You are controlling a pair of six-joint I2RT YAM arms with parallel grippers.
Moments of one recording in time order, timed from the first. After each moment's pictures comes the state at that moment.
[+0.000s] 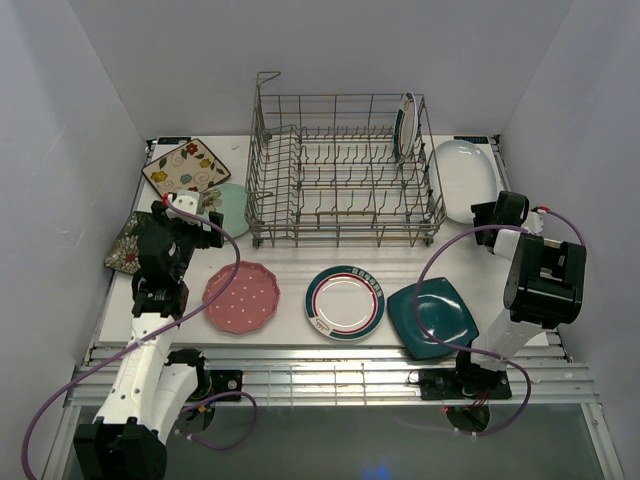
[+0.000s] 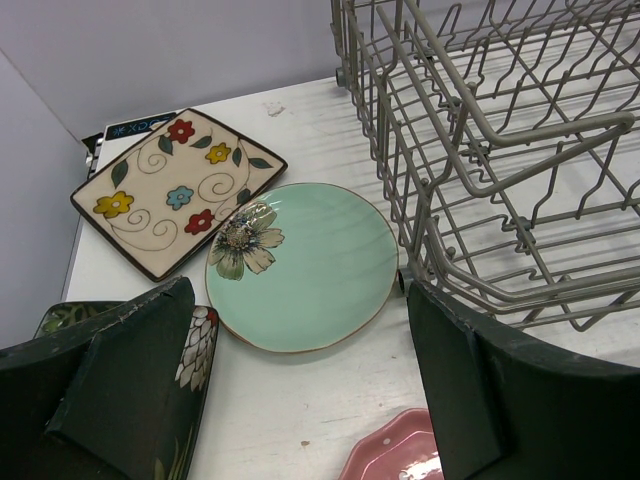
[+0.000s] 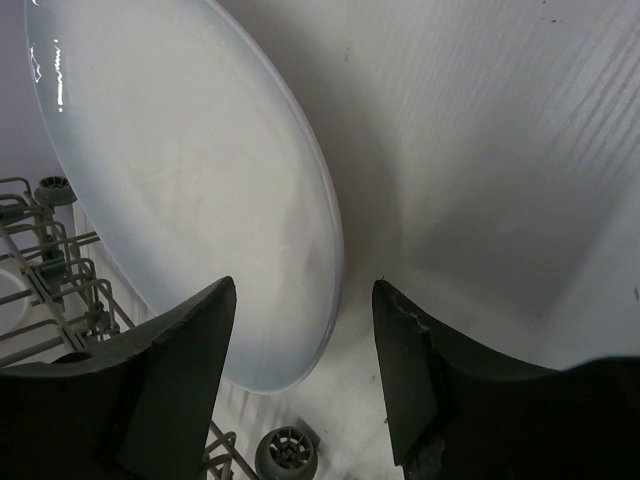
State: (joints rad) left arm -0.02 0.77 0.56 0.13 0.14 0.16; right arm -0.24 1.70 0.82 0.20 0.08 1.13
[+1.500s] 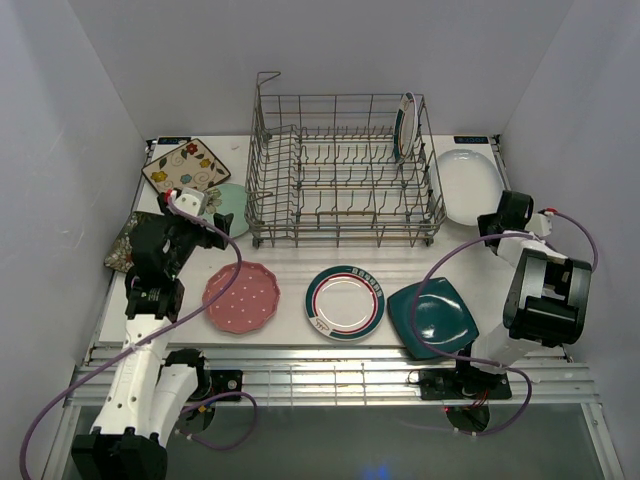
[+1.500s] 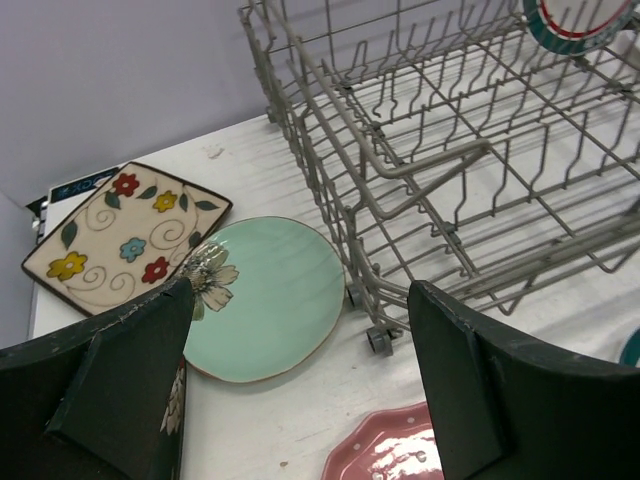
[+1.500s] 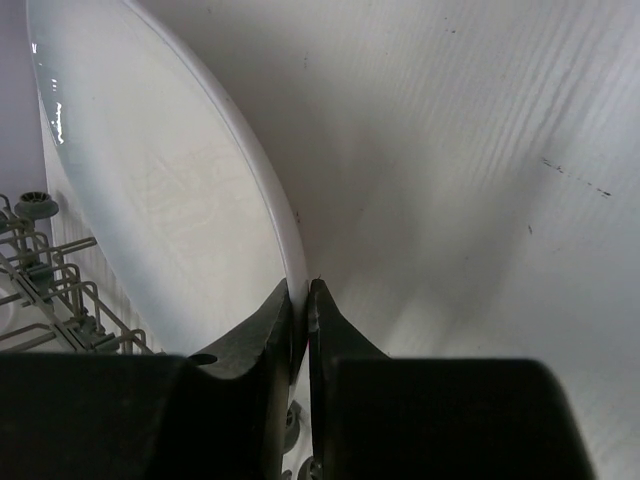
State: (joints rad) left arm -0.02 0.74 0.63 0.06 0.31 0.18; right arm -0.24 1.60 0.82 0.05 0.16 1.12
